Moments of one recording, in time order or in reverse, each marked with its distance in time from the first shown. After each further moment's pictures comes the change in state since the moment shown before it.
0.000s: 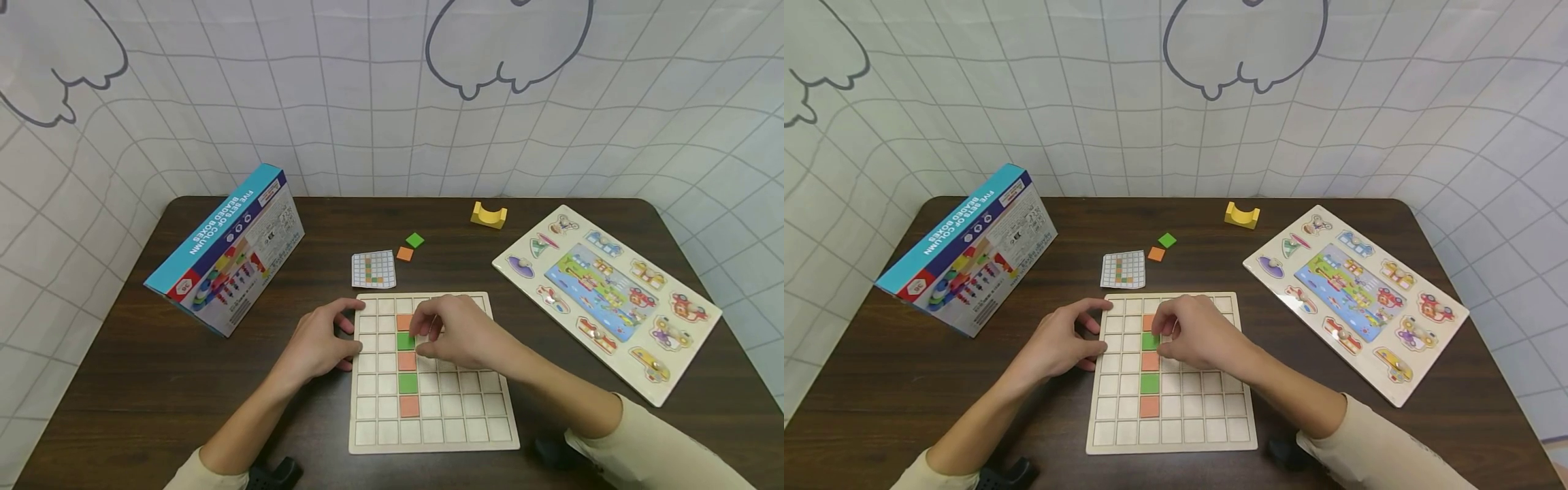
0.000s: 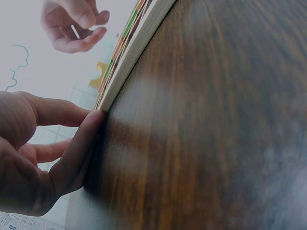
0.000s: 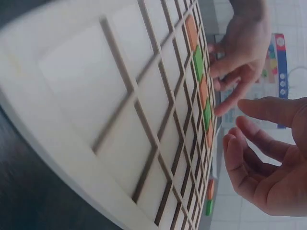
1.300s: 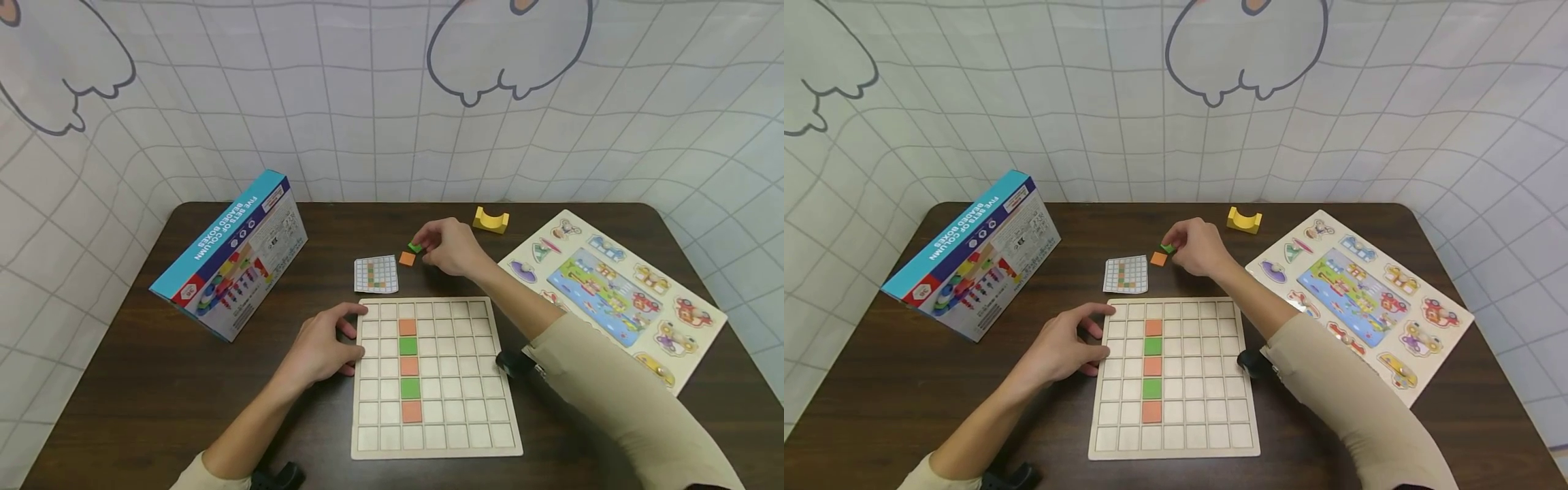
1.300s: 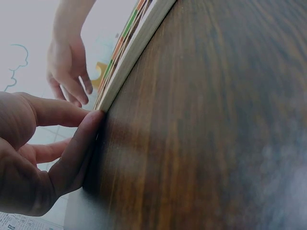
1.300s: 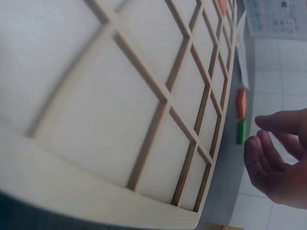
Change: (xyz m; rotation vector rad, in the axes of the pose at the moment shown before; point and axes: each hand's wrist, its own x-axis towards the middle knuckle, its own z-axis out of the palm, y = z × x) left_hand 0.001 -0.001 0.001 0.019 0.013 -0.005; right_hand 0.114 0.051 -0.049 0.065 0.236 0.074
